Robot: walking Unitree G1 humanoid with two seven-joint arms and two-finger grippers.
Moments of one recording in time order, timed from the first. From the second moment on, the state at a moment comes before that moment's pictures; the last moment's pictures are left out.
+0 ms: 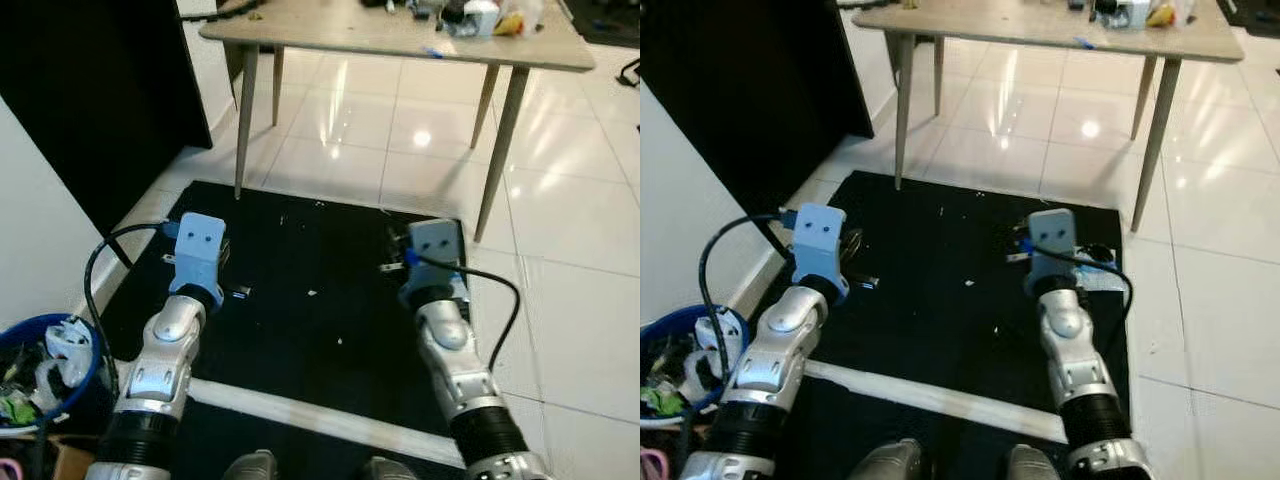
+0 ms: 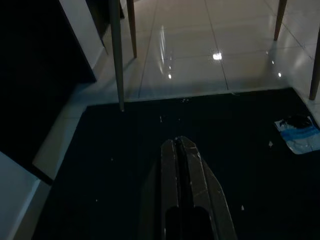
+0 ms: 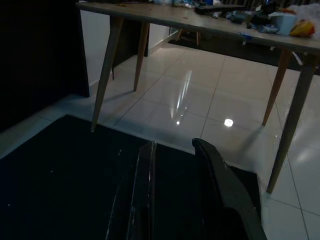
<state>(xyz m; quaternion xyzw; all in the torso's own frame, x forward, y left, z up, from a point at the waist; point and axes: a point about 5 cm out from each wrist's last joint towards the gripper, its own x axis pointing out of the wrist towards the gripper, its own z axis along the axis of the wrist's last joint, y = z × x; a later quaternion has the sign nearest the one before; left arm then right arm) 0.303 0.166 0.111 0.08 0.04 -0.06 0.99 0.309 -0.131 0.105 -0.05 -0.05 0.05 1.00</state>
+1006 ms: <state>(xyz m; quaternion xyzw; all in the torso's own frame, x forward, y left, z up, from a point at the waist) 0.306 0.163 0.115 0.08 0.03 -0.06 0.99 0.310 -0.135 0.108 -0.05 -0.06 0.04 1.00</state>
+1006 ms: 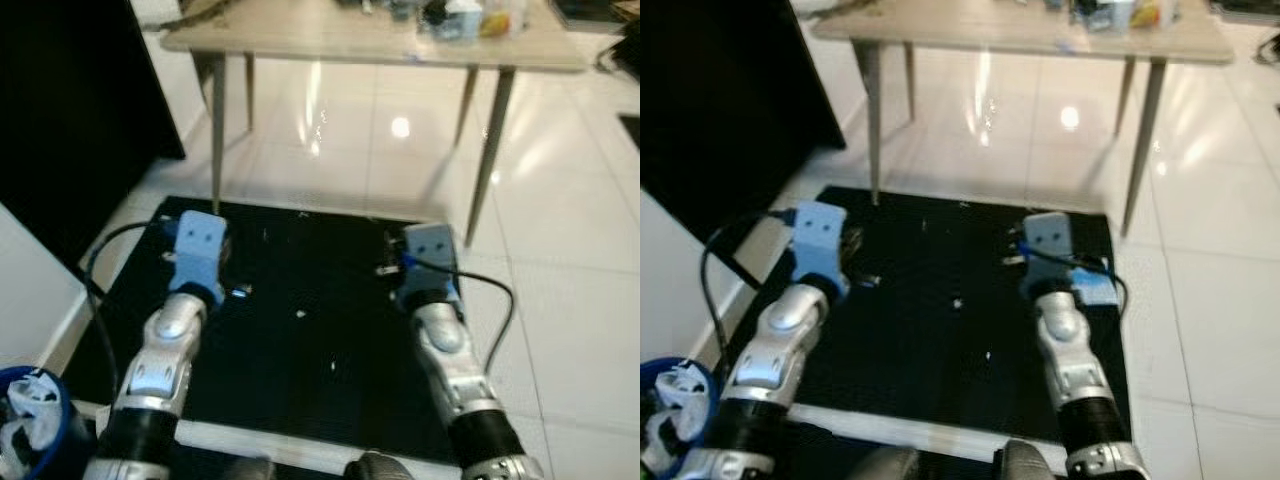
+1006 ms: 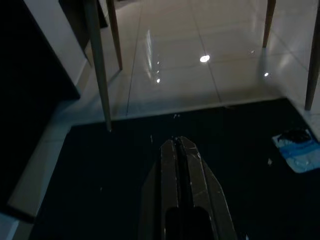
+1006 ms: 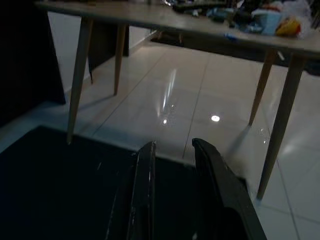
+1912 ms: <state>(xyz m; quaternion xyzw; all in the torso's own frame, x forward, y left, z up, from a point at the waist) 0.305 0.162 0.115 0.08 0.03 -0.07 0.99 0.310 -0.130 0.104 -0.05 -0.05 0.05 1.00</state>
